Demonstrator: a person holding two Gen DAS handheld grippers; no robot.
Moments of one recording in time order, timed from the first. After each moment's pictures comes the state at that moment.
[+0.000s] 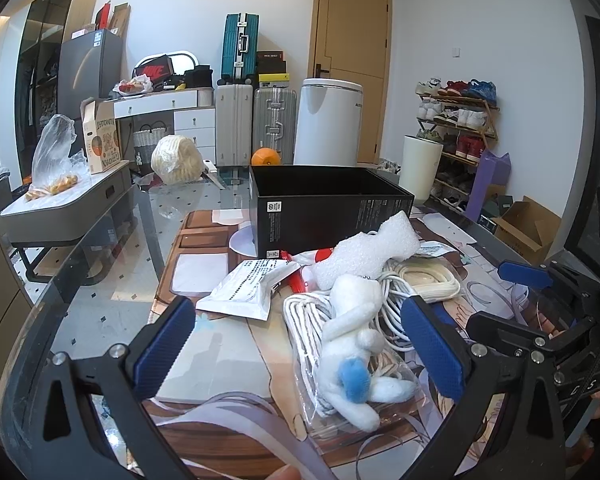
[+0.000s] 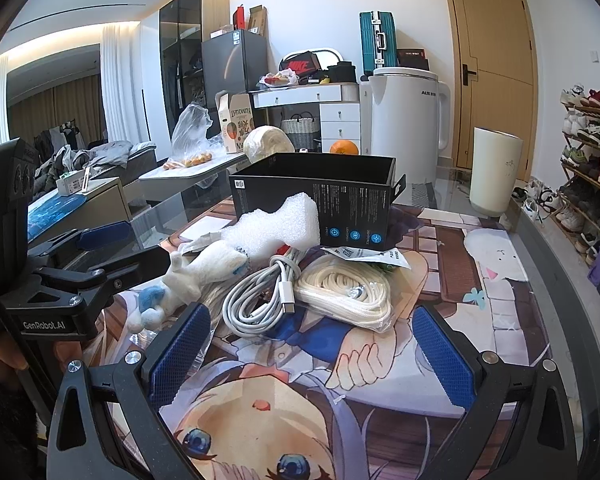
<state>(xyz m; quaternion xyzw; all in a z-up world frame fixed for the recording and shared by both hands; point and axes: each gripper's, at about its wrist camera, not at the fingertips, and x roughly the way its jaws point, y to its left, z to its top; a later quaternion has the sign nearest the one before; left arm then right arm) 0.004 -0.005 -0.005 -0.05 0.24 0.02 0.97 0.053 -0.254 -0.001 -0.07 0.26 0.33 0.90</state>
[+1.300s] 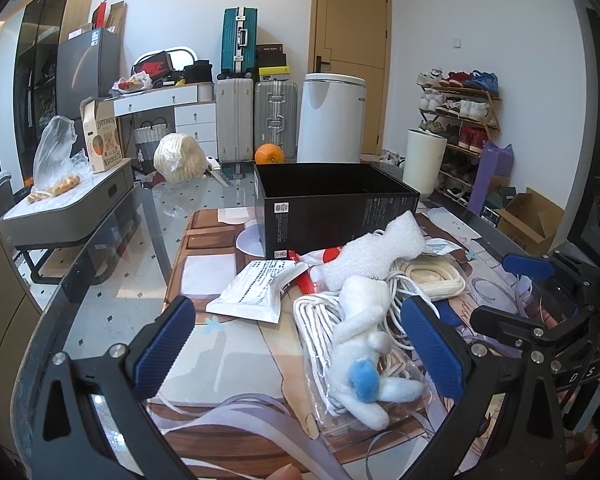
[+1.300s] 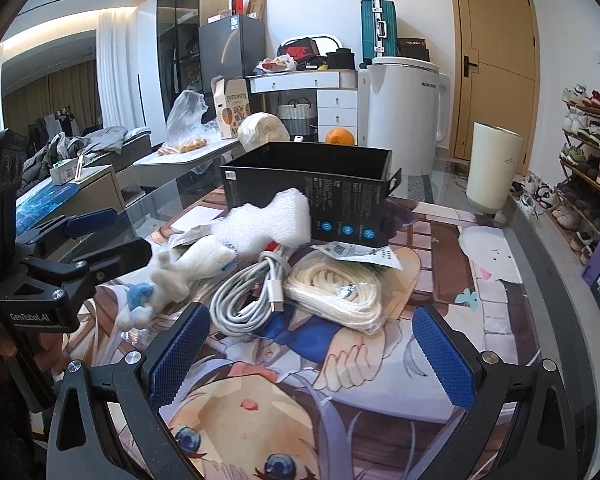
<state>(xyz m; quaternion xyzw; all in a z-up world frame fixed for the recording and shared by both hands) 0.009 0.000 0.003 -0.04 0.26 0.02 0.96 0.060 -0.251 0.000 -0.09 0.28 0.33 0.90</state>
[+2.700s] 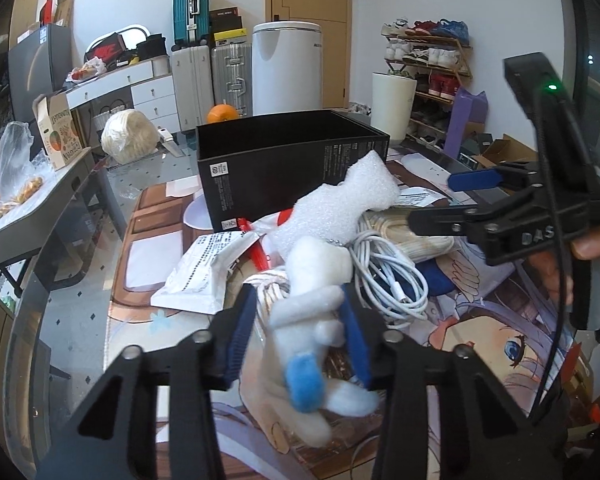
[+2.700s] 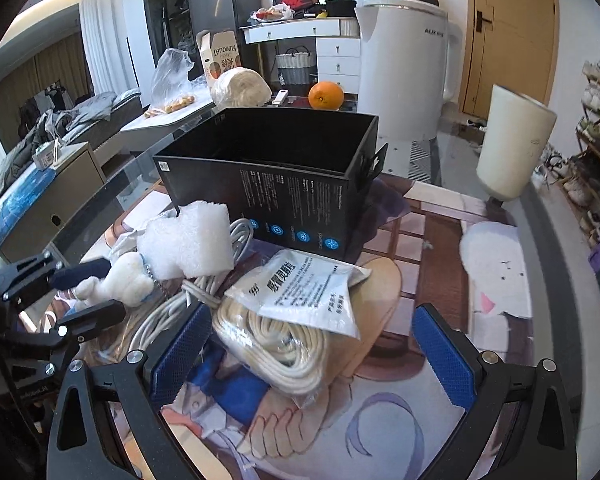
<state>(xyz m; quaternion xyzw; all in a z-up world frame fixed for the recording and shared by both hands) 0.038 -0.022 -0.012 0.00 0.34 -0.04 0.94 0.154 -0.234 0.002 -0.12 0.38 0.32 0.86</state>
